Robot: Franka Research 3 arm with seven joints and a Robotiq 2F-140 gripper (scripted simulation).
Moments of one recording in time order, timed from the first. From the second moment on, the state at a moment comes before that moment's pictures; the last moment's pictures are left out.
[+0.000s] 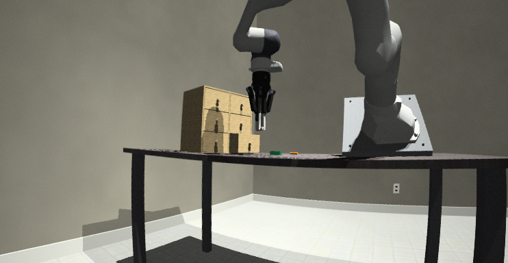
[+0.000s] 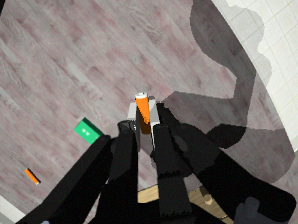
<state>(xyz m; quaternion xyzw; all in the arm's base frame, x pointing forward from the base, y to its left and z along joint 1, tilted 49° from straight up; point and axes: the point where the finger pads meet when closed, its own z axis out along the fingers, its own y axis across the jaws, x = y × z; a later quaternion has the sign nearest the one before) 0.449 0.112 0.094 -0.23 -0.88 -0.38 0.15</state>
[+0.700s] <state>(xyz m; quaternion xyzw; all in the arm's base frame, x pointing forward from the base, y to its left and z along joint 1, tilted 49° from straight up) 0.454 0.103 0.084 -0.06 -0.91 -0.41 0.08</state>
